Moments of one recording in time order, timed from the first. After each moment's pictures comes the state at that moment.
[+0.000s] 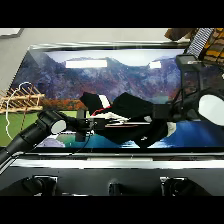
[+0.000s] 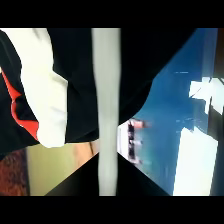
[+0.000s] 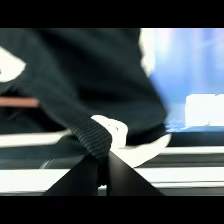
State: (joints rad) left arm -0.65 -1.14 0.97 1.49 -0.98 -0.55; right arm 0.61 -0.99 1.51 -1.87 1.75 2.08
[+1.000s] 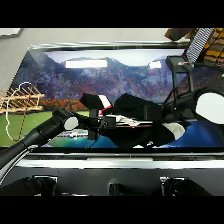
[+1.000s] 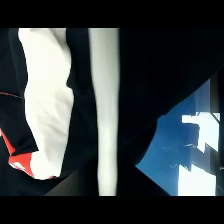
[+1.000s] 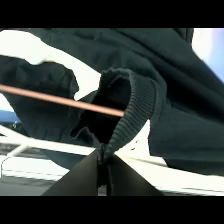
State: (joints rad) left arm -0.71 -1.28 1.05 1.34 -0.87 -0.49; right arm 0.61 -1.00 1.51 -1.70 1.71 2.07
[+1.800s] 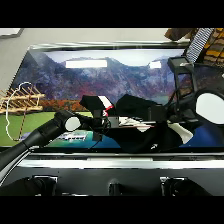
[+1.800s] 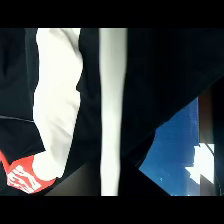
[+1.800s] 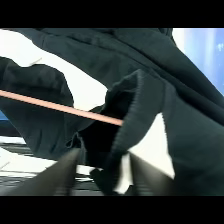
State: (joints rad) left arm -0.73 -1.28 1.05 1.20 -0.81 -0.45; right arm 0.61 -1.00 1.51 -1.78 1.75 2.04
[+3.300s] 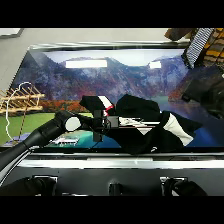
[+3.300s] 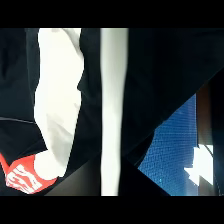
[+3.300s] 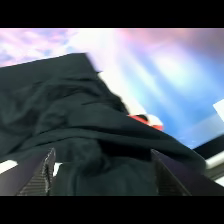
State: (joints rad) left arm -0.73 -1.28 1.05 1.20 -0.81 -0.45; right arm 0.31 -0.92 1.53 -1.86 1.63 2.30
